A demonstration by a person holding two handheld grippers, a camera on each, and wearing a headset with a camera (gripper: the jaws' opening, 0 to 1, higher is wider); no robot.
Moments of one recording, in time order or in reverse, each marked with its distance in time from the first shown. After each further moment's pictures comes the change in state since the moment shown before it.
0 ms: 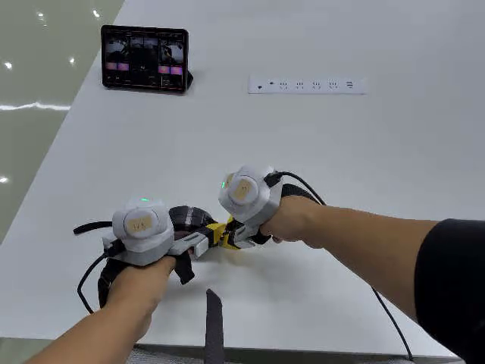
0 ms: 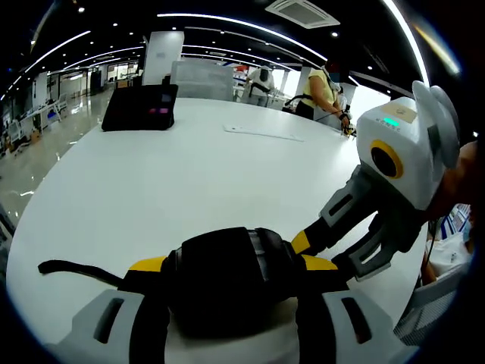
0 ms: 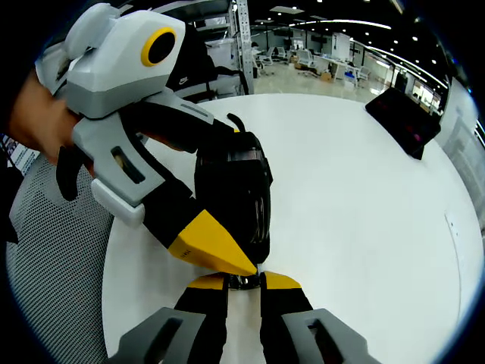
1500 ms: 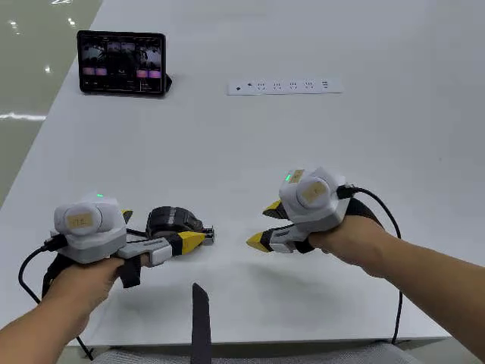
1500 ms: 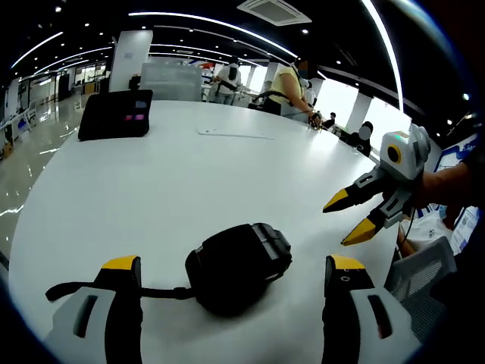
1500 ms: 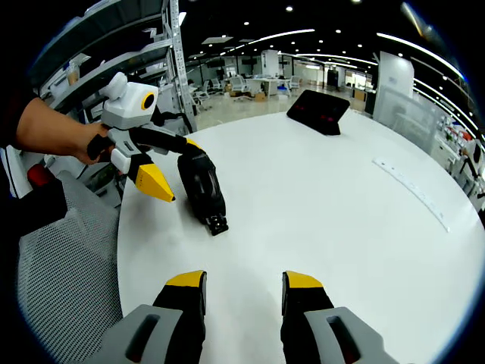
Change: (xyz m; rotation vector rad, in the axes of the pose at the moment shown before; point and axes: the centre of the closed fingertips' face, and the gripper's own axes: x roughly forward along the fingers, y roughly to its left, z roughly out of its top) left arm -0.033 0.003 0.005 0.088 0.019 -0.203; right arm -0.094 -0.004 -0.057 0.301 -0.218 -0.235
